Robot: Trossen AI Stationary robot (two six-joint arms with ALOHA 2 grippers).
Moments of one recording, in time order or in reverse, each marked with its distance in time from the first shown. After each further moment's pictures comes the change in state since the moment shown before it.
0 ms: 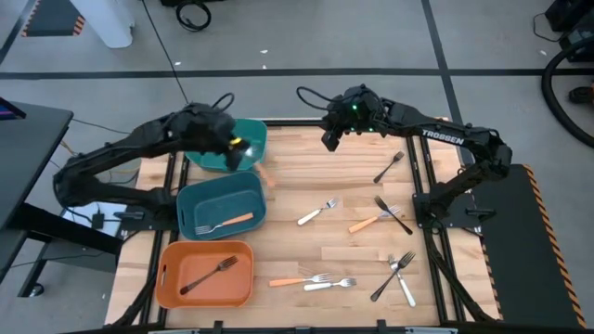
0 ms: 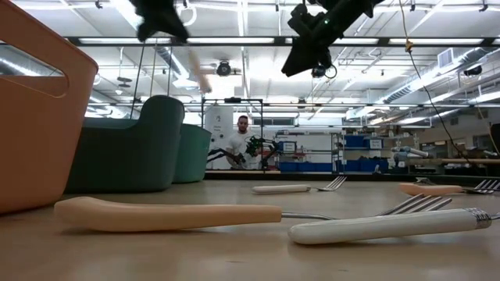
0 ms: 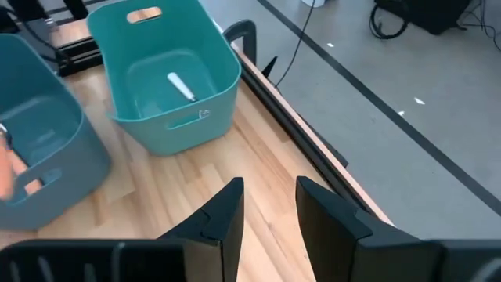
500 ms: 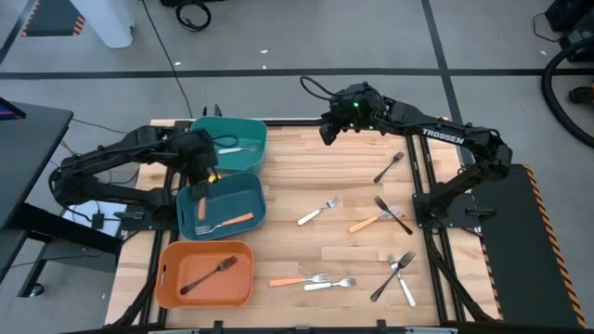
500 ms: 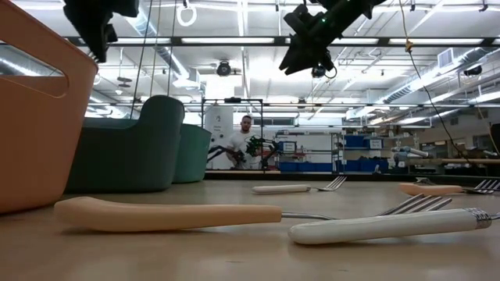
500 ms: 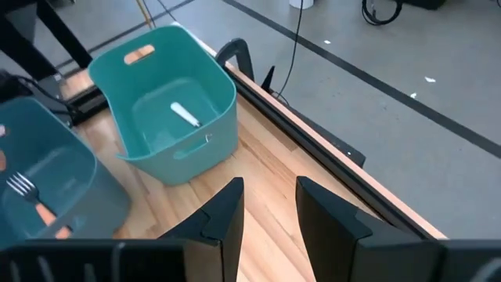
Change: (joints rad) left arm -0.105 -0.055 0.000 -0.672 -0.011 0.233; right arm -0.015 0.000 0.000 0.044 0.000 0.182
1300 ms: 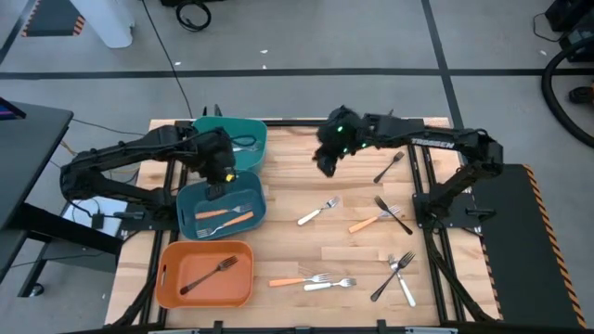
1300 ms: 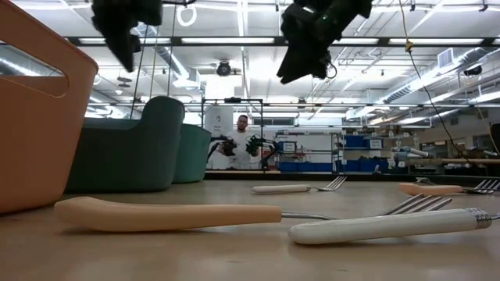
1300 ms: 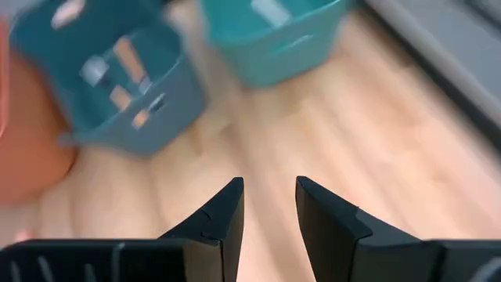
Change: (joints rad) left arm -0.010 0.127 0.000 0.150 0.078 0.017; right arm 0.143 0.061 0.000 -0.165 -0.183 -0.029
